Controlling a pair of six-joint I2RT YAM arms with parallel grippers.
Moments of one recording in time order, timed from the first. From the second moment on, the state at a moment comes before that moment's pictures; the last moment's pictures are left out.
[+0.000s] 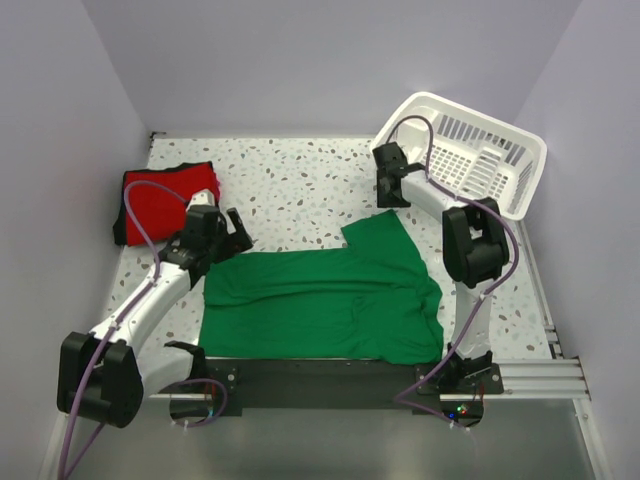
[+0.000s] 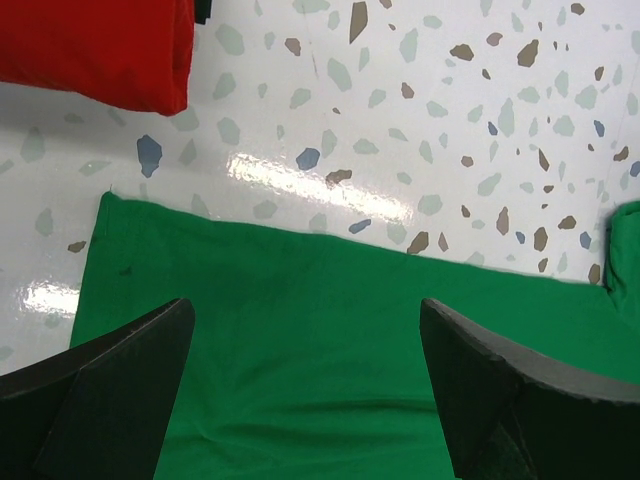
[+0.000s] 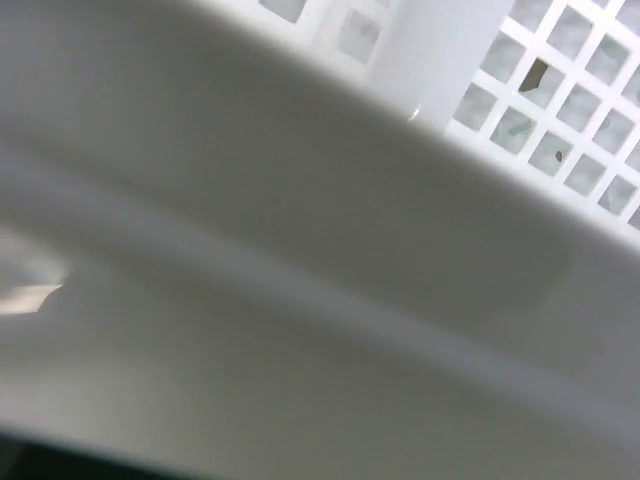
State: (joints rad) left arm -0.23 1.13 0.69 -0.33 -0.12 -0.59; right arm 0.34 2.07 1.57 -0.54 0.37 0.30
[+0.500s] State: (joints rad) left arm -0.23 1.11 0.66 -0.32 -0.12 -0.59; right arm 0.40 2.01 1.47 -0.53 0.21 0.13
